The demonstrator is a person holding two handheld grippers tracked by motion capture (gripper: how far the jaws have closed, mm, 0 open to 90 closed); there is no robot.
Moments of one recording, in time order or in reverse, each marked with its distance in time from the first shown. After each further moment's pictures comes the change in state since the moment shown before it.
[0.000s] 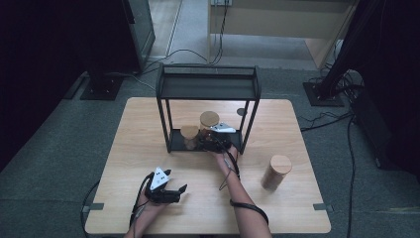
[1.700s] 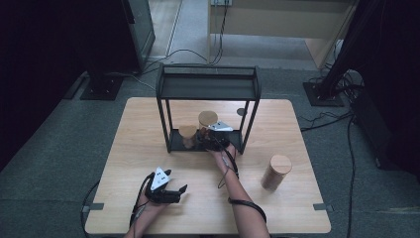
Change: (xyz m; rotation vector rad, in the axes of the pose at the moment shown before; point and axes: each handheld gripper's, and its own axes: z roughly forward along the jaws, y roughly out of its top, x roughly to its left) left arm -0.001 0.001 0.000 0.006 0.001 0.012; right arm 0.004 0.002 0.008 -0.002 -0.024 -0.024
